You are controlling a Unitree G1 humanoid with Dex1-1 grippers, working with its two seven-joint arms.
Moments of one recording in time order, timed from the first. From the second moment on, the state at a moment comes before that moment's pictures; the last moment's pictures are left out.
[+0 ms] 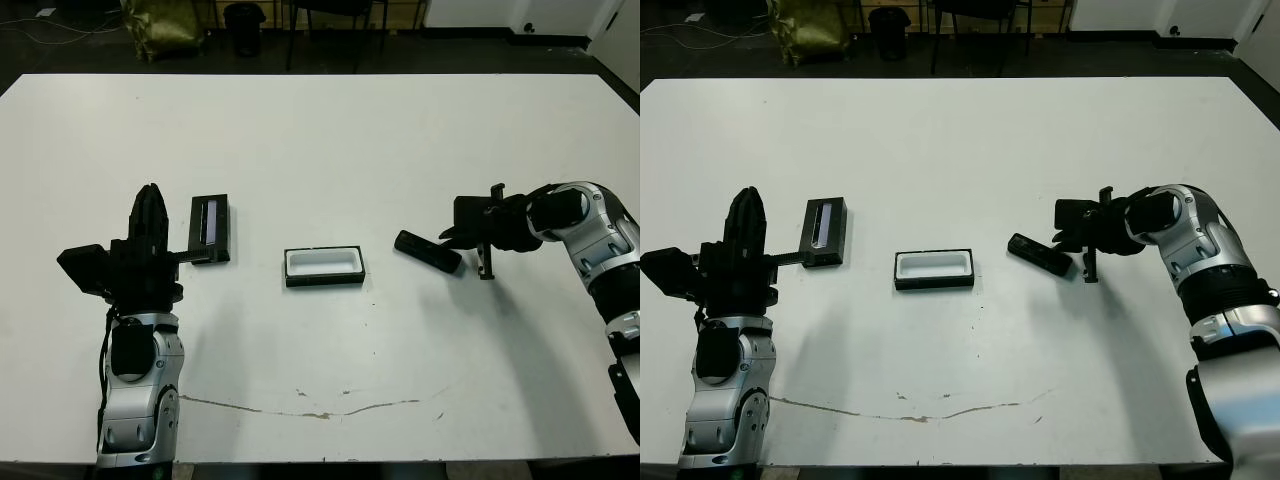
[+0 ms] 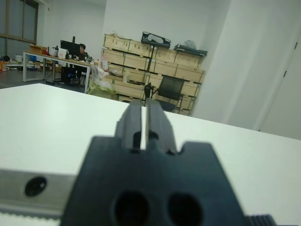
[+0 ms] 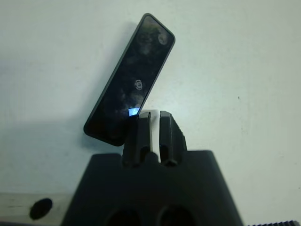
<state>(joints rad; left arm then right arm) 0.00 0.03 0.11 -0.20 -0.16 -0.15 0.02 -0.82 -0.68 0.38 0.80 -0.34 -0.23 1.14</state>
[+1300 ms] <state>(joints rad) 0.01 0.01 0.13 -0.20 -0.17 -0.15 0.02 -0.71 -0.75 0.37 0.63 -0.47 -0.08 0.87</state>
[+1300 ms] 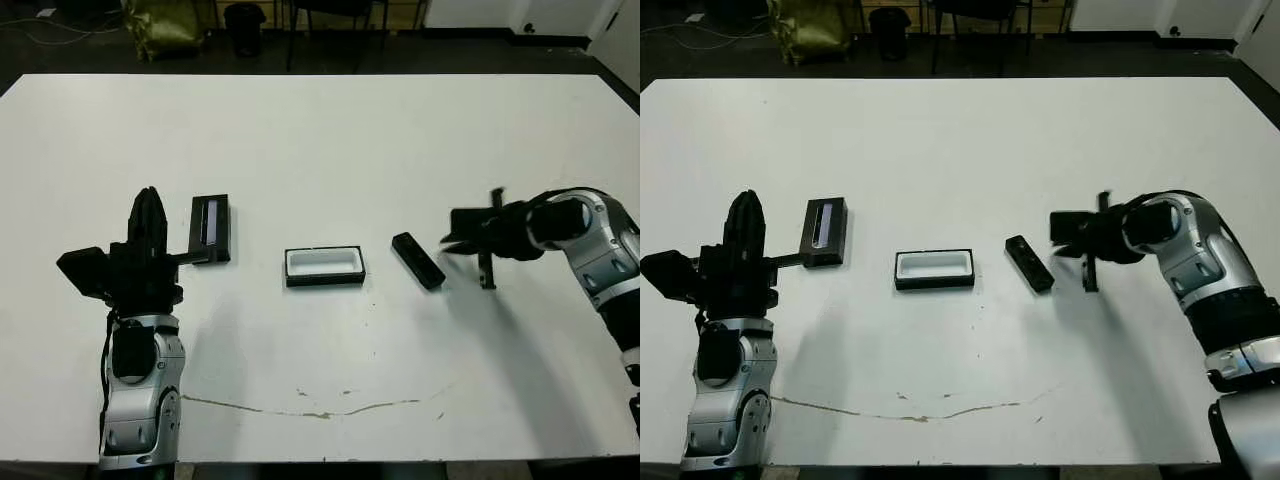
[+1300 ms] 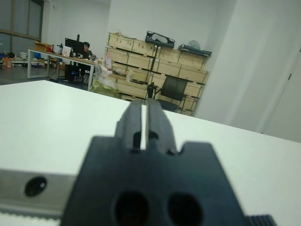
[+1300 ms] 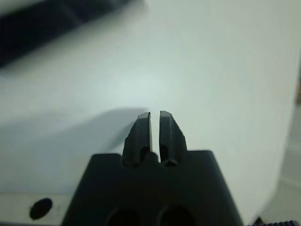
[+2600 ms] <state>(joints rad) 0.01 0.01 0.11 -0.20 -0.16 -0.13 0.02 0.06 -0.44 -0.01 -0.29 0.23 0.19 0.47</state>
